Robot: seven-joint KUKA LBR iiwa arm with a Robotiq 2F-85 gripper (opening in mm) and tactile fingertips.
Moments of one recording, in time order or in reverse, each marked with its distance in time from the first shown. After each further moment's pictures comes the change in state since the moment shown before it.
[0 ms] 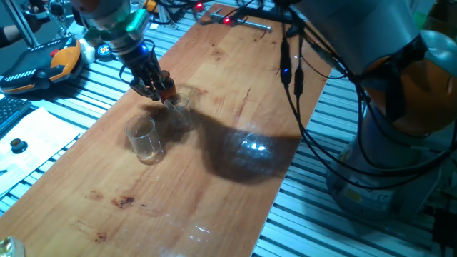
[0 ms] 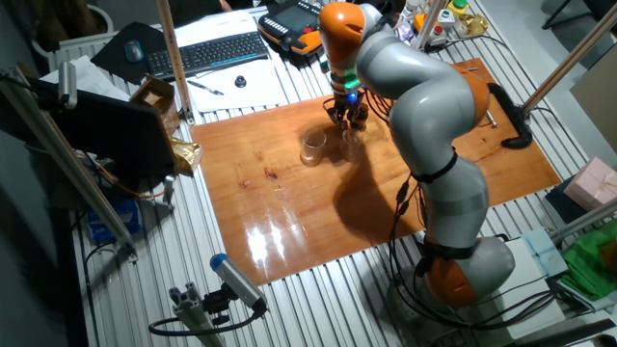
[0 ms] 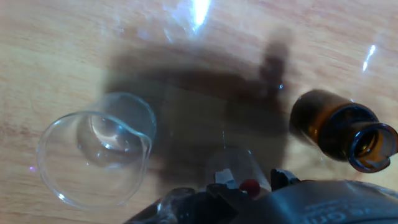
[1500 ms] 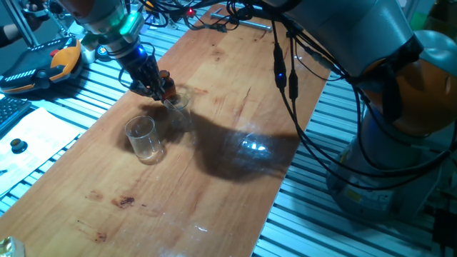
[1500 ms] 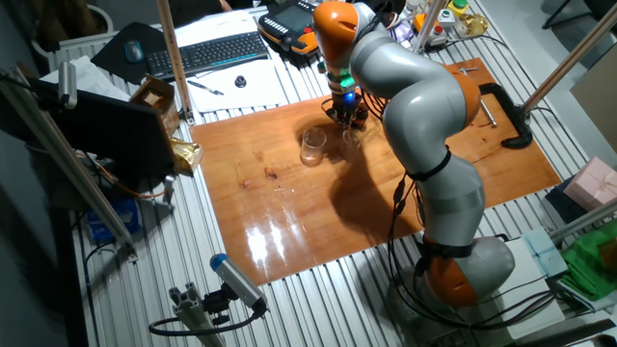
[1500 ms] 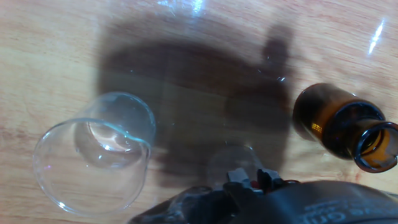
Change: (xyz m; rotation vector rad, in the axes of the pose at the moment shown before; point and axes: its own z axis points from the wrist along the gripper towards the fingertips) arm -0.002 0.002 0.006 -0.005 -0.001 0.004
